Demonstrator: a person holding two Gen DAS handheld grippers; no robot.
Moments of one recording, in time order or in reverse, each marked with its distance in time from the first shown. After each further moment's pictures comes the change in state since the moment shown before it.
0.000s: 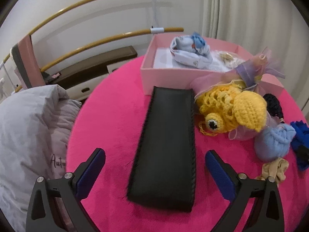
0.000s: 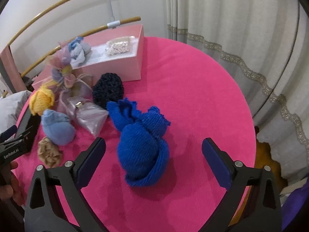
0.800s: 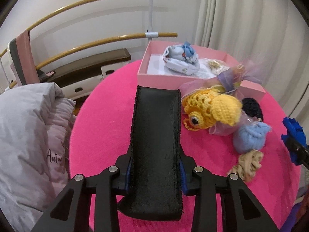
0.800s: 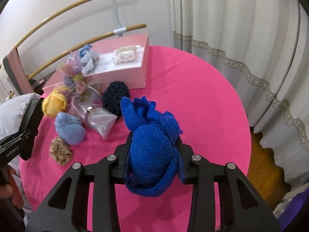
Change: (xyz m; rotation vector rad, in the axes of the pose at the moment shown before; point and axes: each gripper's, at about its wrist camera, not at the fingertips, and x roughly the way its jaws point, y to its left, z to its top) left arm -0.018 0.011 -0.006 -0.027 -0.040 -0.070; right arm -0.031 -0.001 -0.005 -0.015 -0.064 0.058
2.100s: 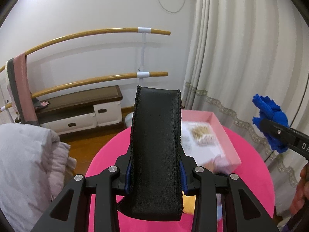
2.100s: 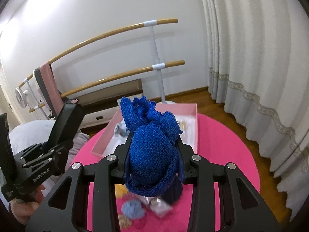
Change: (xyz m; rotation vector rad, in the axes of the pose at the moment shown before) left arm -0.093 -0.013 0.108 -0.013 -0.216 -0.067; right arm -0.035 0.068 0.158 -0.115 -0.189 0.233
